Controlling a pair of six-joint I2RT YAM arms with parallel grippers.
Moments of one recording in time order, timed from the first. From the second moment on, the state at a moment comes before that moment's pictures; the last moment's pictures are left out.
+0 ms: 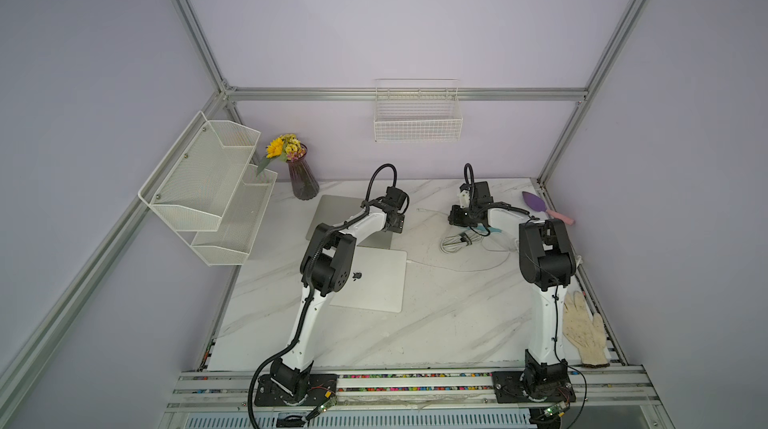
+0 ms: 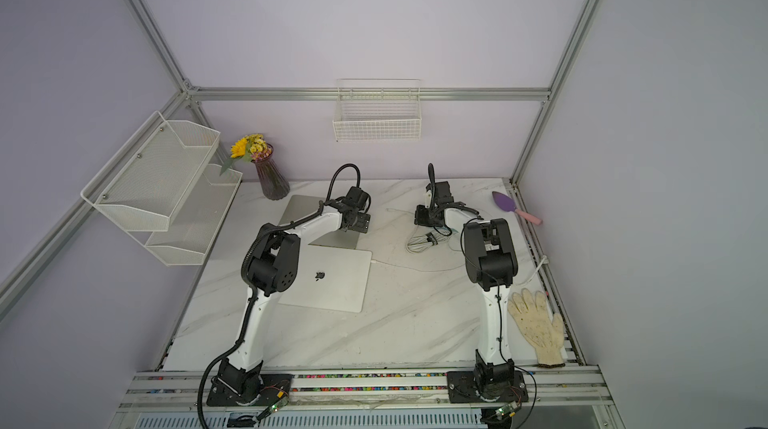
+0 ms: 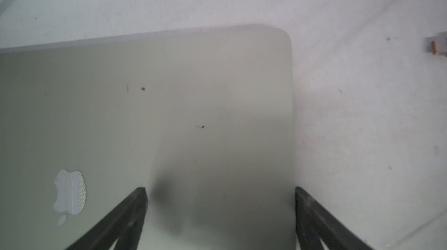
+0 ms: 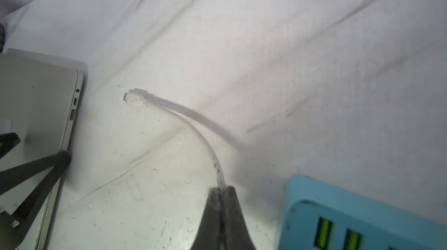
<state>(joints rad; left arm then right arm) -0.48 2.37 1.90 -0.61 -0.39 -0.22 0.16 2.19 1.57 -0.27 -0.30 0.27</state>
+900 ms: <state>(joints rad) -0.42 1.75 1.53 -0.40 -0.28 -0.16 0.33 2.15 1.61 -0.32 -0.29 0.34</state>
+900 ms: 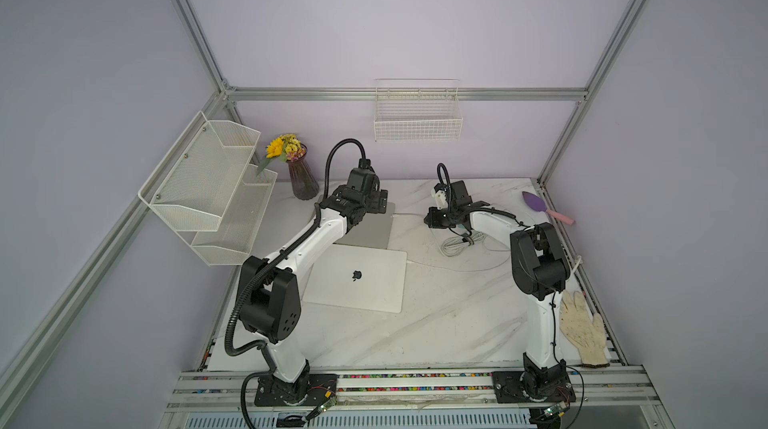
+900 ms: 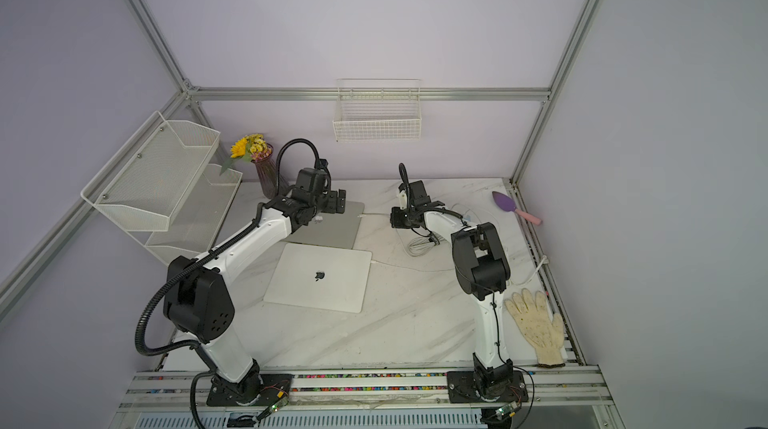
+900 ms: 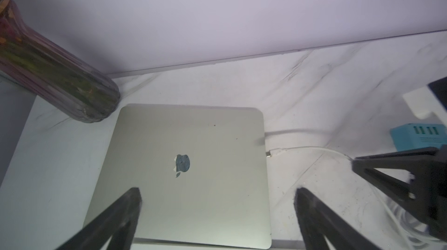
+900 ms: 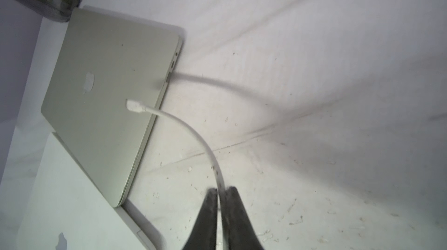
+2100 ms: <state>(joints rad) -0.59 2.55 2.03 0.39 0.72 -0.01 -0.21 2.27 2.14 -0.96 -0.18 0.19</state>
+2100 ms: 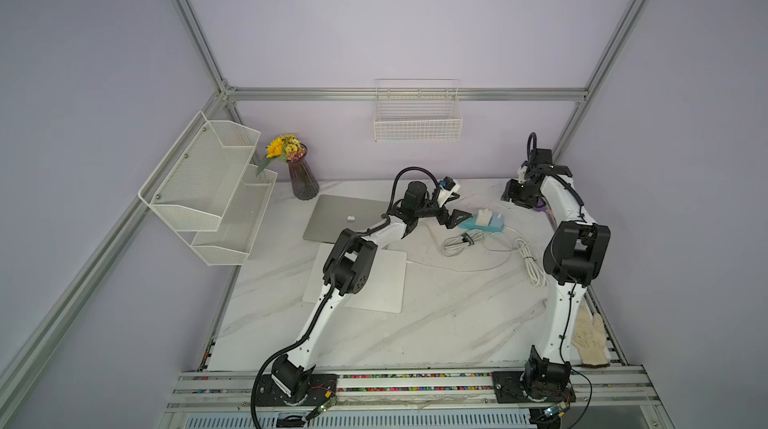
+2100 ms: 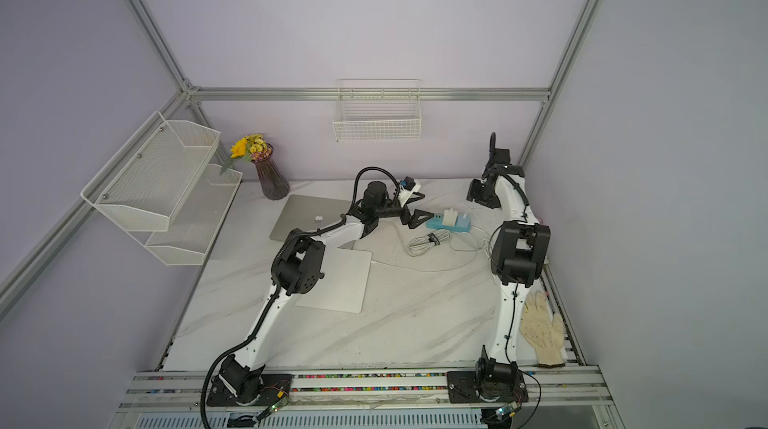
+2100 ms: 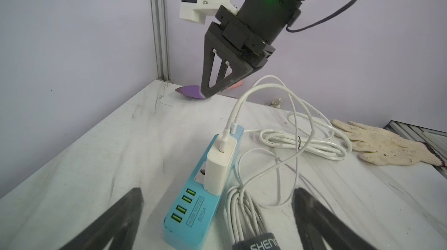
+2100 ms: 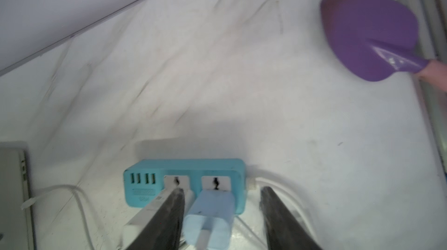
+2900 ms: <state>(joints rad) -0.55 2.40 1.88 0.43 0.74 0.18 -0.23 2.44 2.06 -0.84 -0.42 0.22</state>
